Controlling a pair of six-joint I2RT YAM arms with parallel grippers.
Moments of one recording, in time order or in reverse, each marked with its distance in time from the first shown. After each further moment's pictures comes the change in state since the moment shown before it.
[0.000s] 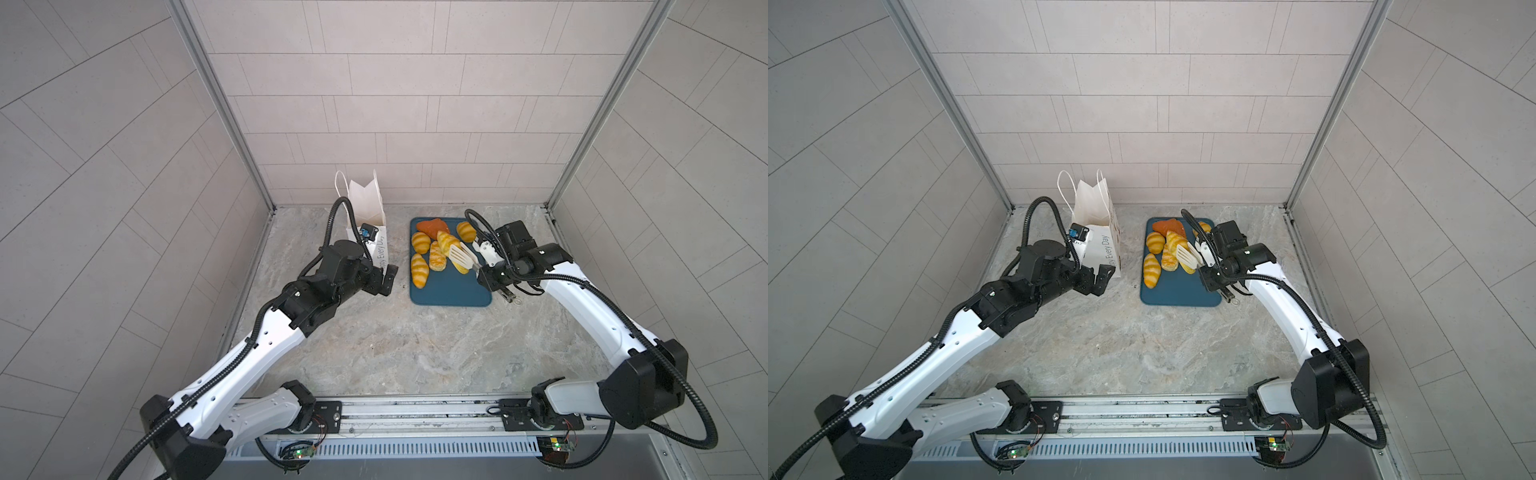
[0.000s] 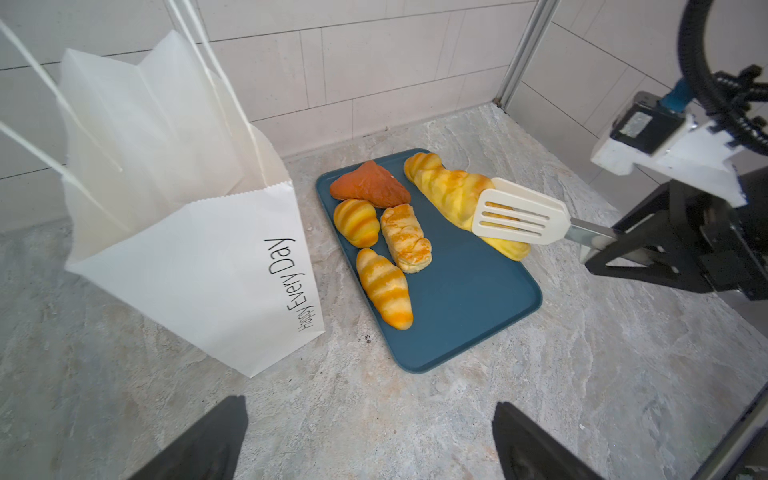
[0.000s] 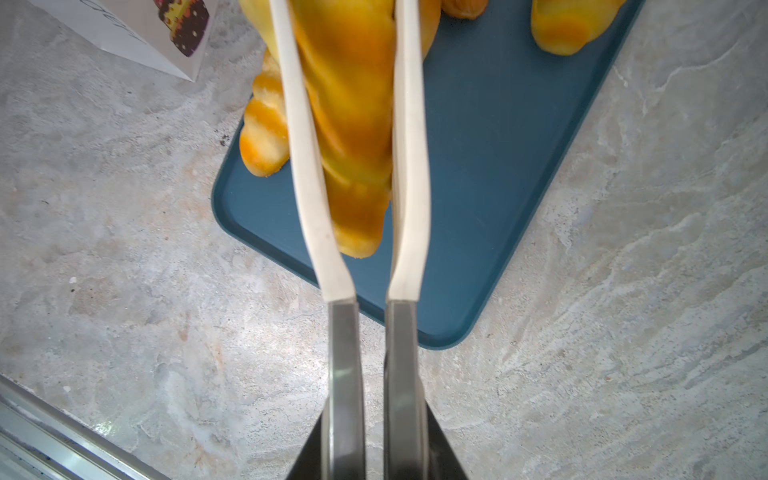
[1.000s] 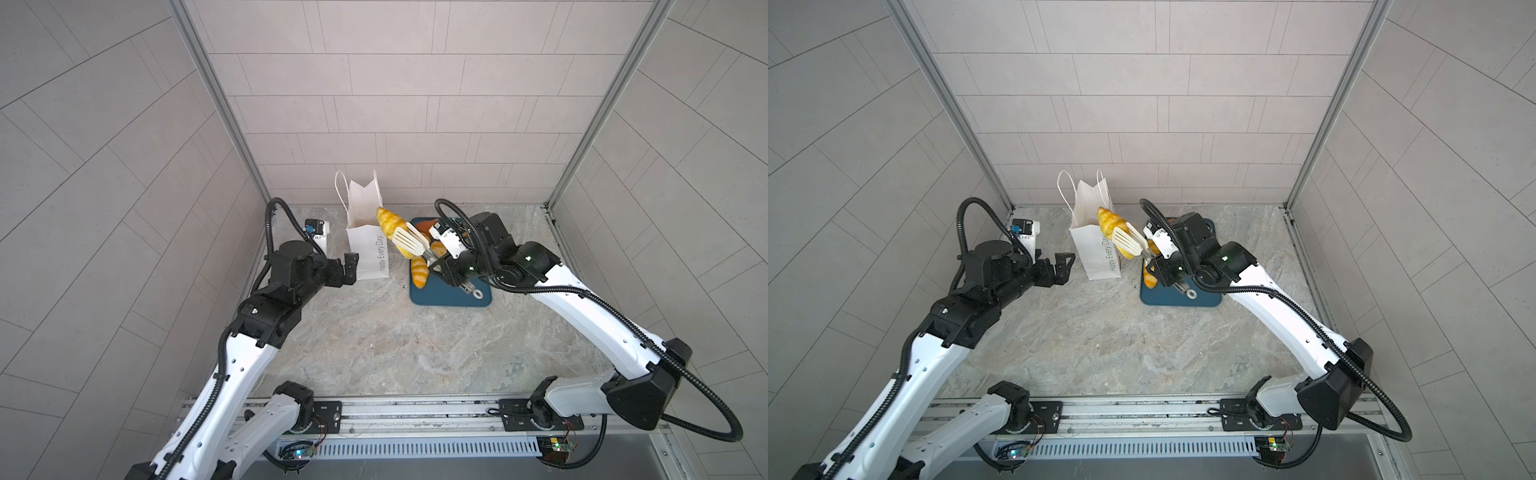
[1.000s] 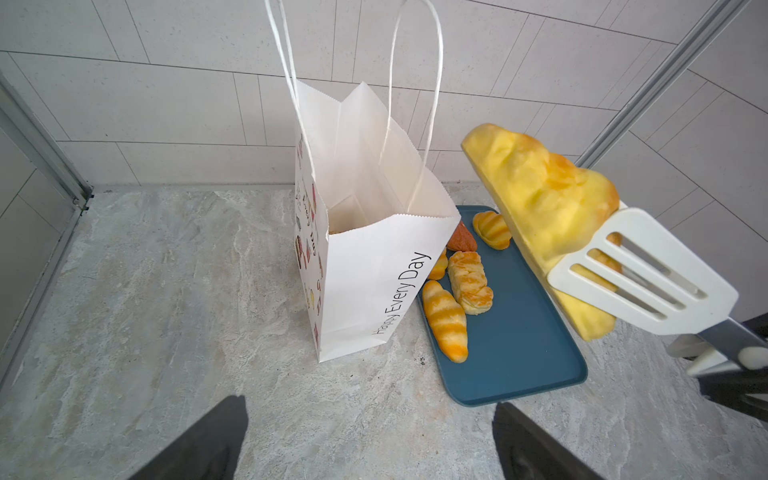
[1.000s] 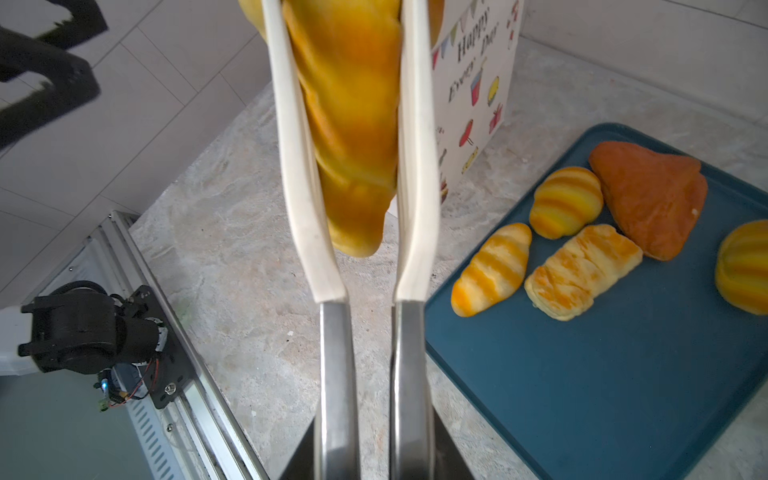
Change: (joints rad) left arm 0.281 -0.159 -0.030 -0.060 0.089 -0.055; right arm 0.340 0.037 0.236 0.150 -0.117 0.155
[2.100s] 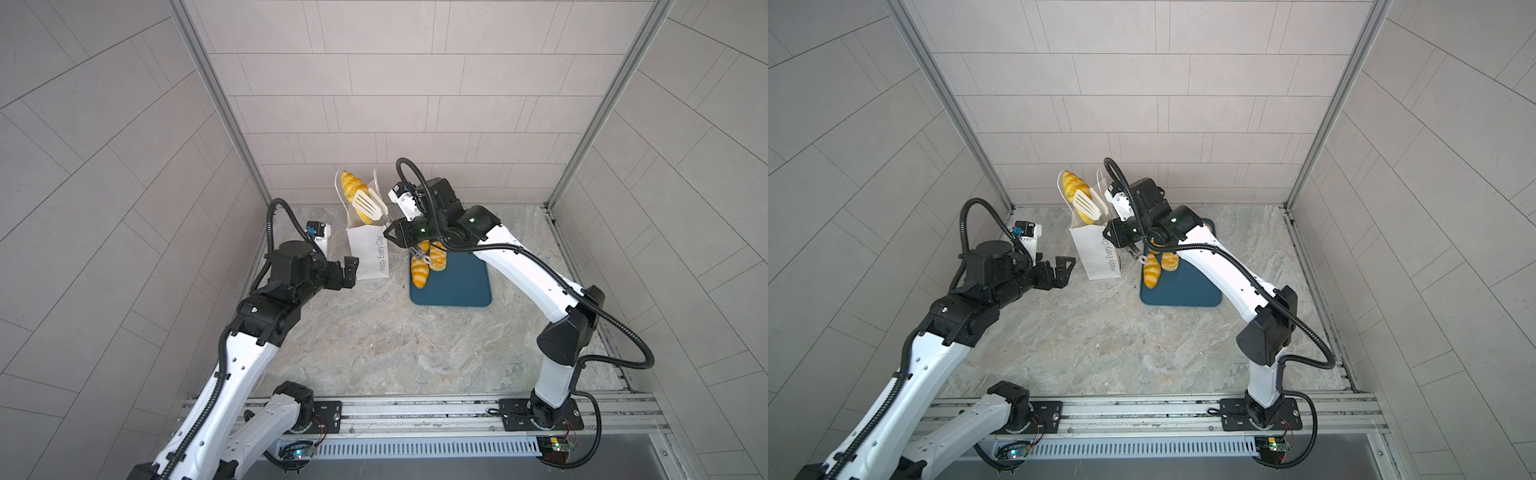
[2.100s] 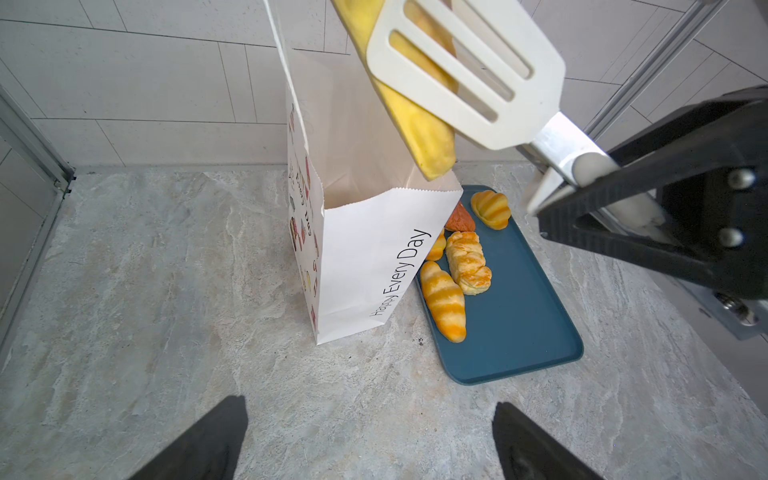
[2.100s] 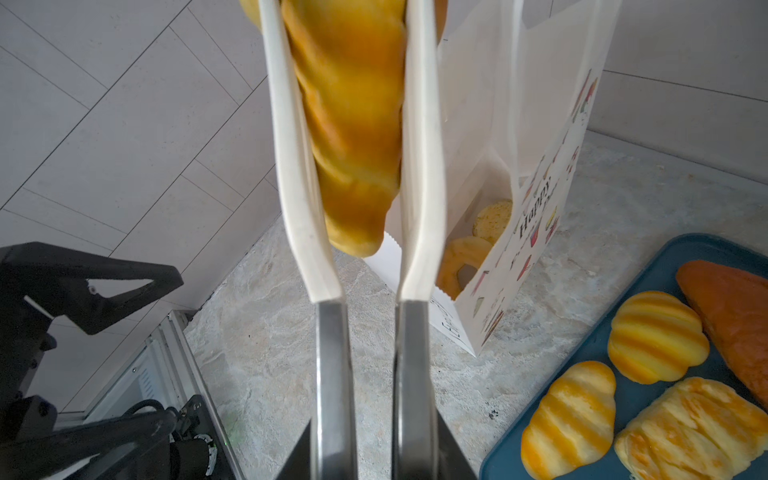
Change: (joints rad) left arm 0.034 0.005 0.000 -0.041 0.051 0.019; right arm 0.045 0.478 0.568 0.014 -0.005 0.166
